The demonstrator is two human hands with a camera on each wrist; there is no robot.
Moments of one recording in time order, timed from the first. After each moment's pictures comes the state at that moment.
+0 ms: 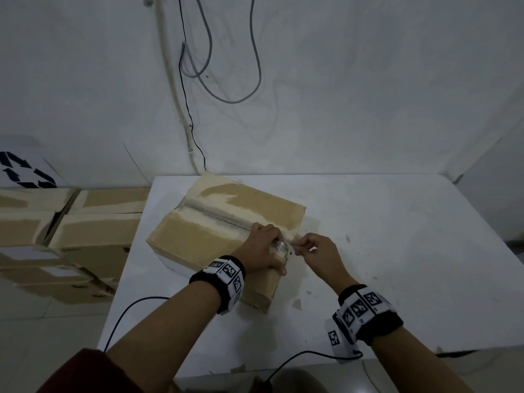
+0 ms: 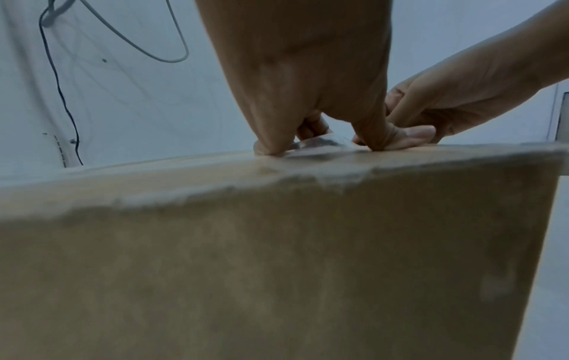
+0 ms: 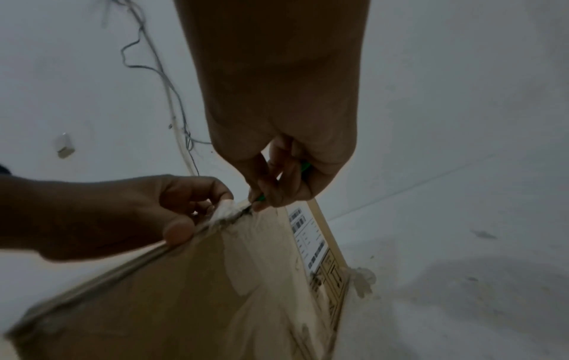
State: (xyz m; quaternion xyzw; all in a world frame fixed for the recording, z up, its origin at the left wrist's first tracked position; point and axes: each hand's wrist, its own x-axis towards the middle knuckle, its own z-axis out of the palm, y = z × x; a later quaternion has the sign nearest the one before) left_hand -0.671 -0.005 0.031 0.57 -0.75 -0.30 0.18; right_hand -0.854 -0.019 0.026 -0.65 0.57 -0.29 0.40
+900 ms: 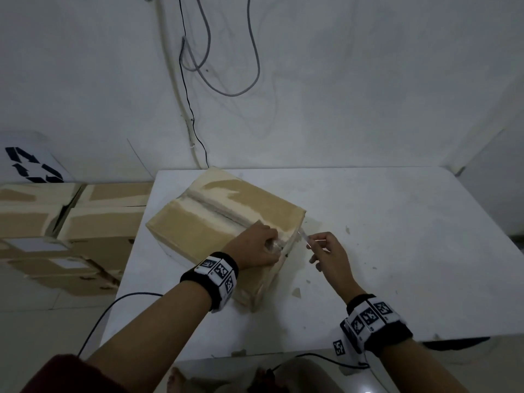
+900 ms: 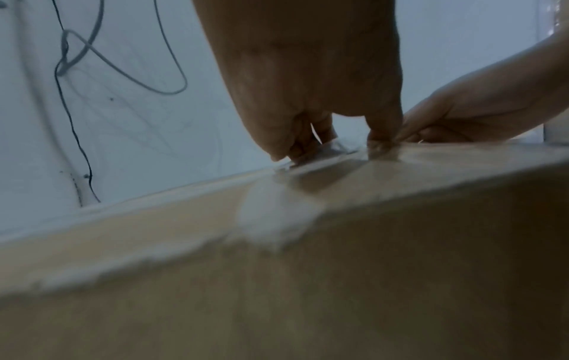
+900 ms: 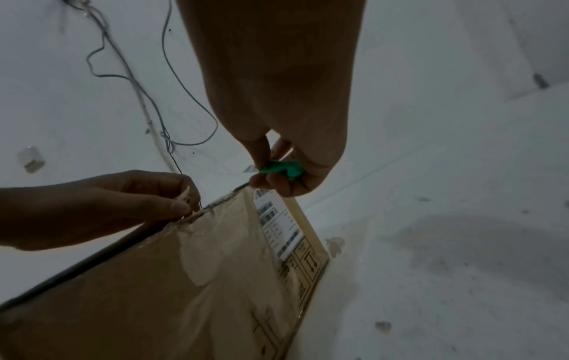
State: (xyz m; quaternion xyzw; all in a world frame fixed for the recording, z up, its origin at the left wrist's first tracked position) left_hand -0.665 0.021 0.043 0.57 -0.77 -0.26 0.13; right_hand -0.879 0.013 0.014 -0.54 0.58 -0.38 0.48
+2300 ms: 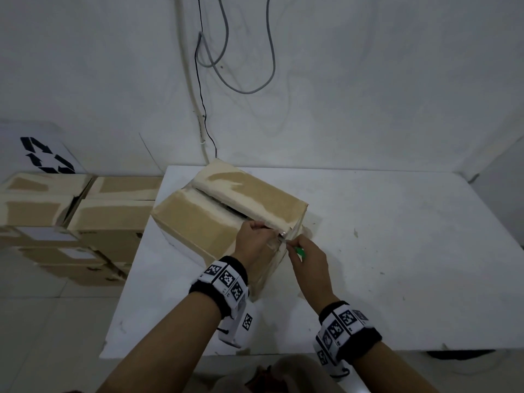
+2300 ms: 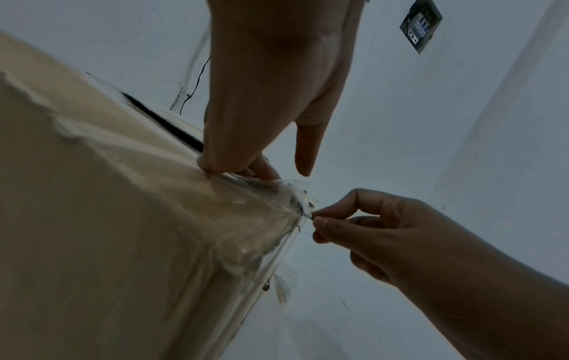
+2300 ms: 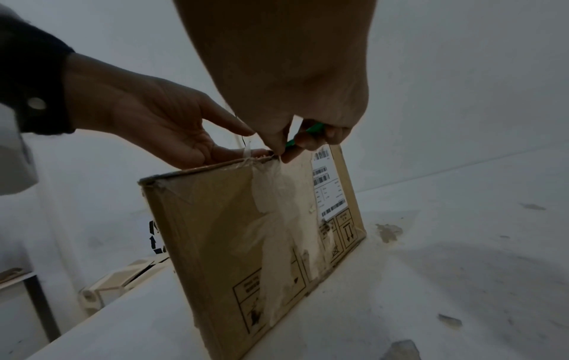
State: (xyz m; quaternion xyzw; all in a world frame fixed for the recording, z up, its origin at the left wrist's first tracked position) left_hand -0.674 0.026 0.039 0.67 -0.27 -0.49 0.49; right_hand -0.824 0.030 -0.008 -0.71 0.53 -0.36 0.29
